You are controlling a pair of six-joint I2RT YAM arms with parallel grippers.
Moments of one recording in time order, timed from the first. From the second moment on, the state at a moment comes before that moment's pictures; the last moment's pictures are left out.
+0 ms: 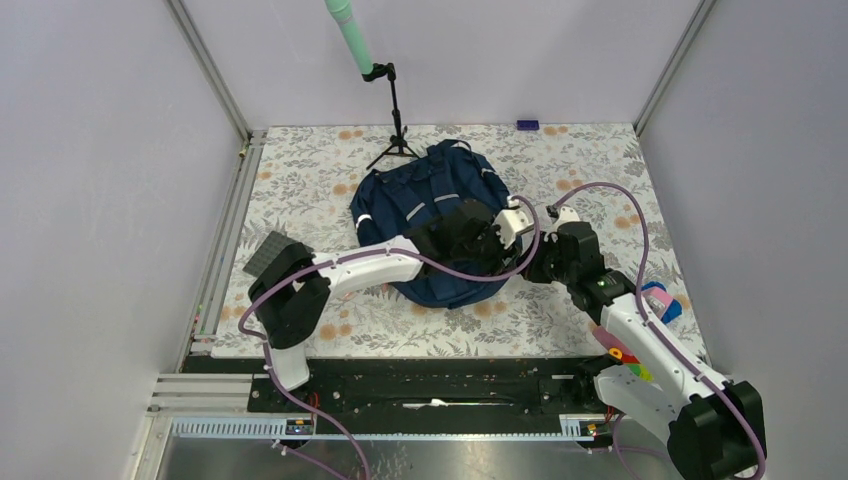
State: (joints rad) left arm -0.97 1.81 1.30 0.00 0.25 0.07; right arm 0.36 0.95 0.58 -0.29 -0.15 0.49
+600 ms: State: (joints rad) left arm -0.93 1.82 1.44 -0.14 0.32 -0.01; right arm 0.40 0.86 0.57 -0.27 -0.12 0.37
